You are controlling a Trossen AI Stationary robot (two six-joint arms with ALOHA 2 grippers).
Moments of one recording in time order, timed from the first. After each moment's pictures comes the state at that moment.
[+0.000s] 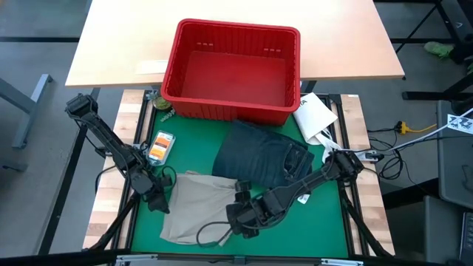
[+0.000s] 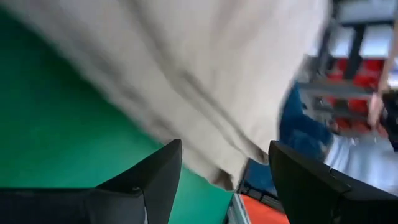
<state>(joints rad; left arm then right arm) -0.80 0.82 0.17 -0.01 0.04 -1.51 0.45 2.18 2.08 -1.08 0.27 0.21</state>
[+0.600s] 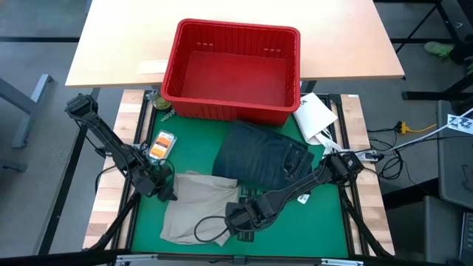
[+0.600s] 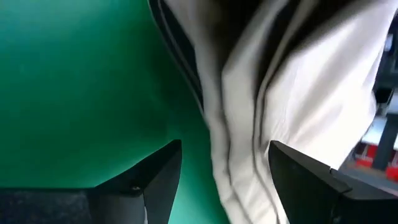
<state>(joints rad) -0.79 0.82 0.17 -0.17 -0.22 -1.70 0.44 2.25 2.07 -1.09 0.12 0.55</state>
